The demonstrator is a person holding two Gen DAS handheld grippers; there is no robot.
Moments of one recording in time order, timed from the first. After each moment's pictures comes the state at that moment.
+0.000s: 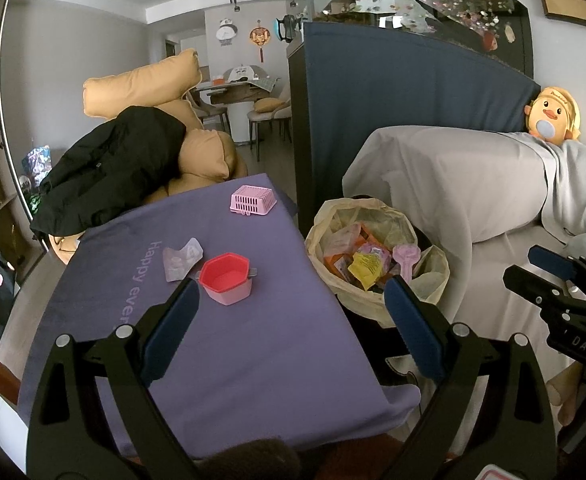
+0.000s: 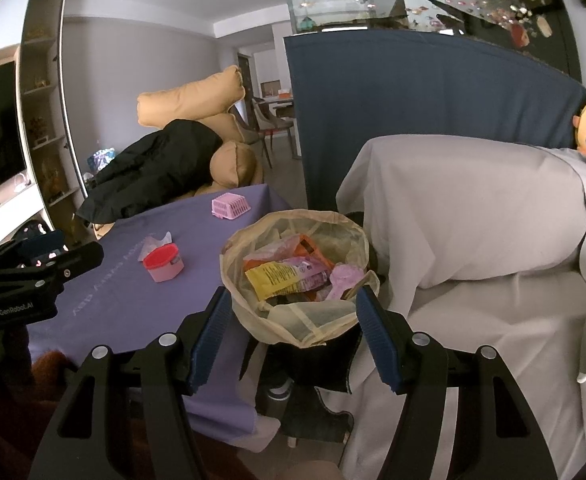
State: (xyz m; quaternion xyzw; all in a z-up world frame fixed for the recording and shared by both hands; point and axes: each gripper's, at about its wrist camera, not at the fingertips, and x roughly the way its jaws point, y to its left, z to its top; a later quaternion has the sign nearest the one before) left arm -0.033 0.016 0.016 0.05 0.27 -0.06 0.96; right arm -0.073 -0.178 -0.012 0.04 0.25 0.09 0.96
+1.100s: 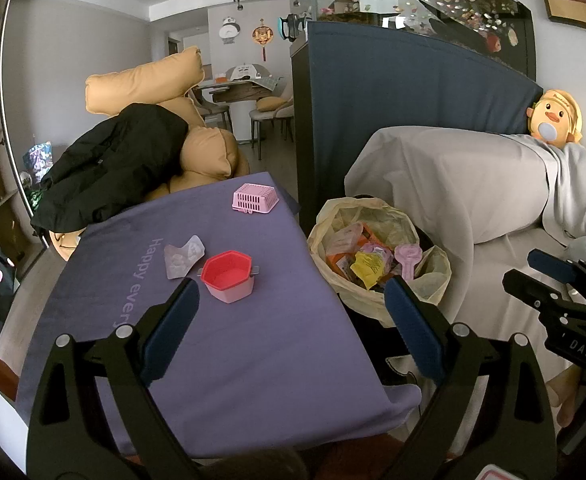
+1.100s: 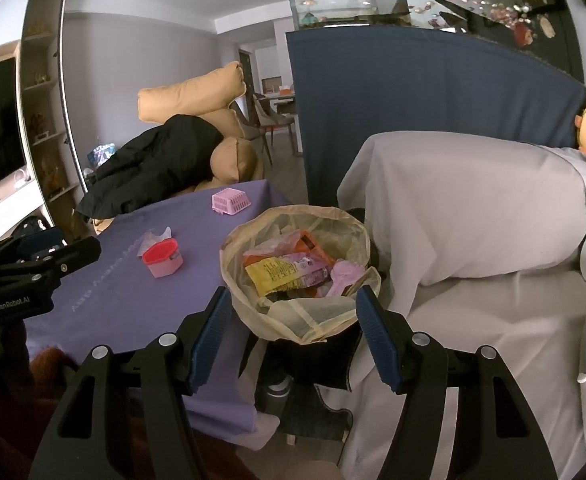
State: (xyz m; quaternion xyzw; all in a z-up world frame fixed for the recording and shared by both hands) left arm -0.032 0.019 0.014 0.04 0.27 -0.05 0.96; right arm -0.073 -0.179 -0.012 0.03 0.25 0.09 0.96
